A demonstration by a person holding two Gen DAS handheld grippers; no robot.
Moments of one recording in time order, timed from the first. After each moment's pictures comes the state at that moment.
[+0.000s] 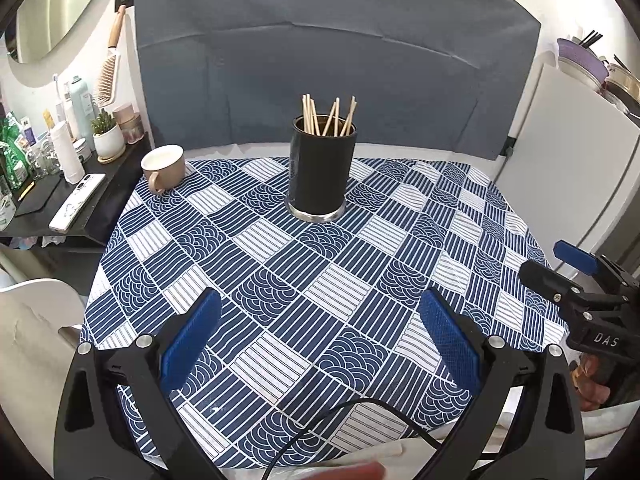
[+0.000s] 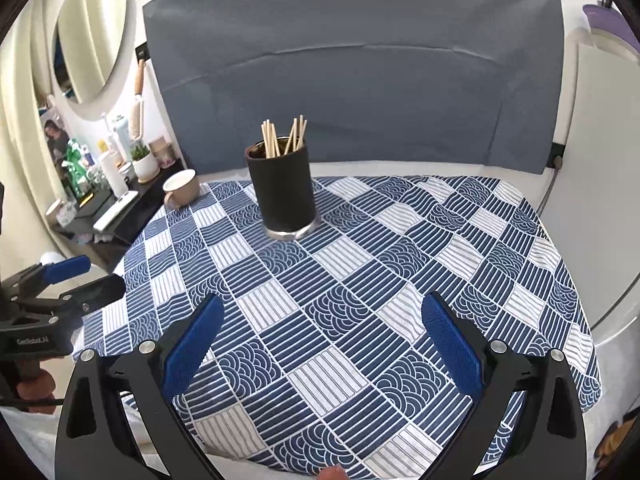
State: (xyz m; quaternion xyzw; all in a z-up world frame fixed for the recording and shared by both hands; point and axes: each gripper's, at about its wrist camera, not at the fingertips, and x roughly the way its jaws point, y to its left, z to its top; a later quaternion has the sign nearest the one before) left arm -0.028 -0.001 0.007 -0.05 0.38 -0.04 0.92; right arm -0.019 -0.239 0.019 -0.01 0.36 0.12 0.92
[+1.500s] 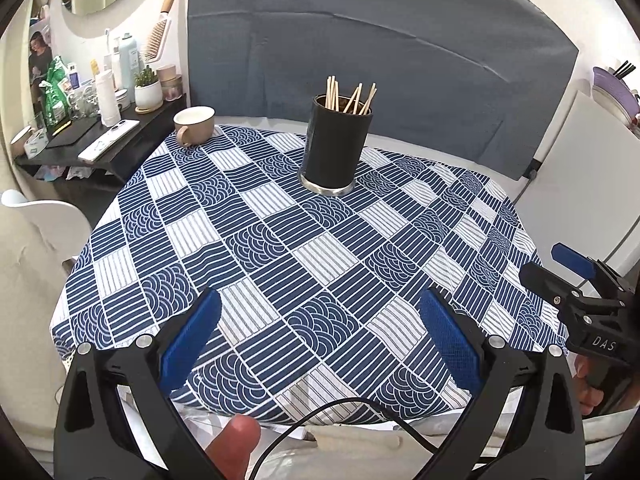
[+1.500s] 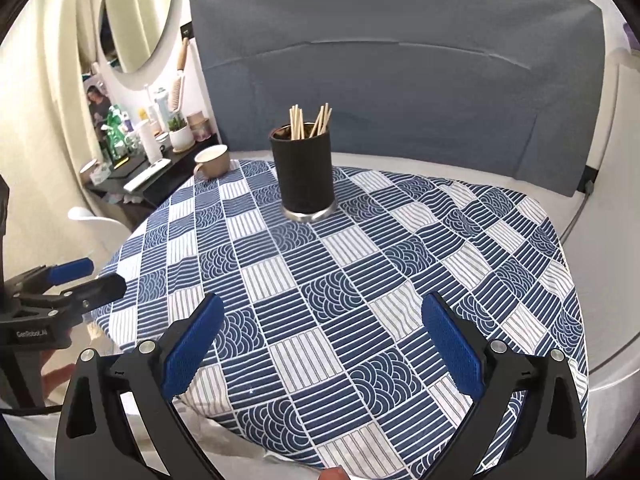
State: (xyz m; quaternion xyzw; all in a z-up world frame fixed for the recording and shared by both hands) left arm -0.076 -0.045 -0.006 -0.11 0.39 0.03 0.91; right arm -0.023 -0.278 0.014 -0.06 0.37 0.21 0.90
